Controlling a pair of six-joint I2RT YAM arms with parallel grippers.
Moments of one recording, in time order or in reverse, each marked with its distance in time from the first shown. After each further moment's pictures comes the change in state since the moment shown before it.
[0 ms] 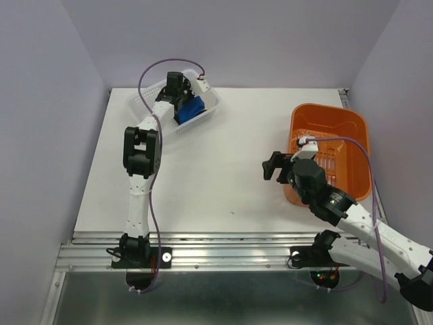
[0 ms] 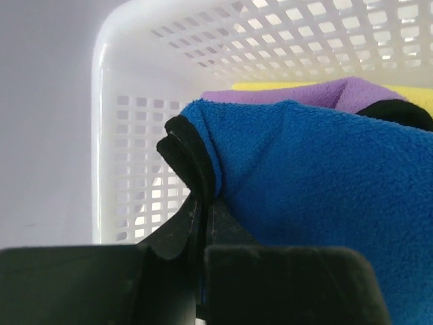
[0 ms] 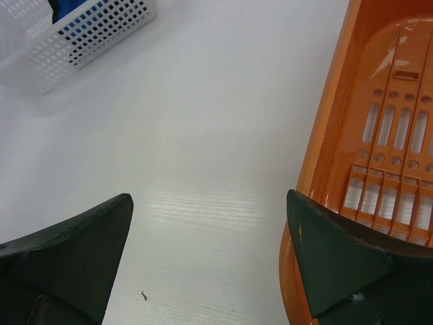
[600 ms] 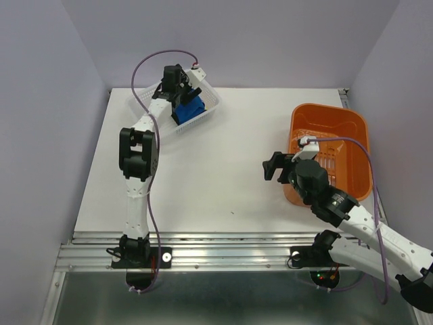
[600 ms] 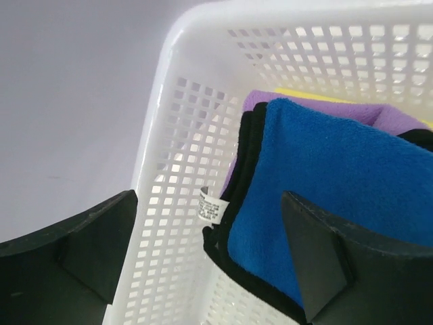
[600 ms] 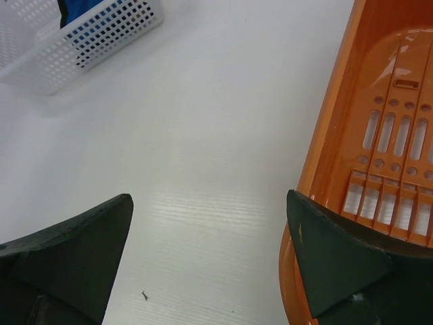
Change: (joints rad) left arm -0.003 -0.037 -0.009 0.021 -0.102 -0.153; right arm 0.000 -0.012 0.000 0.002 -0.008 -0.020
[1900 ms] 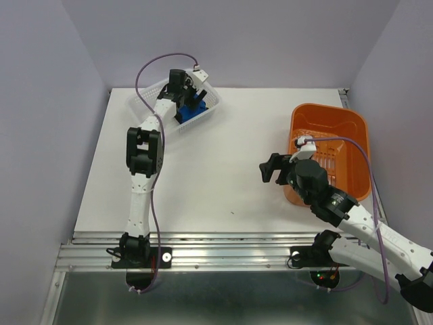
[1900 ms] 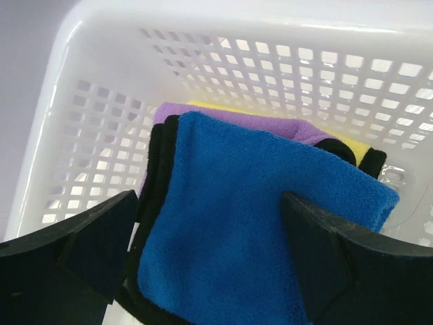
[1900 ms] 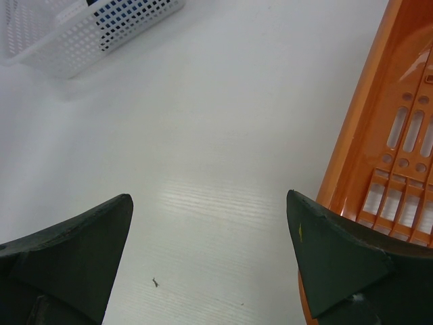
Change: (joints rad) left arm -0.008 0.109 0.132 -0.110 0.126 -0.216; right arm 0.000 -0.001 0.000 0.005 -0.076 -0.001
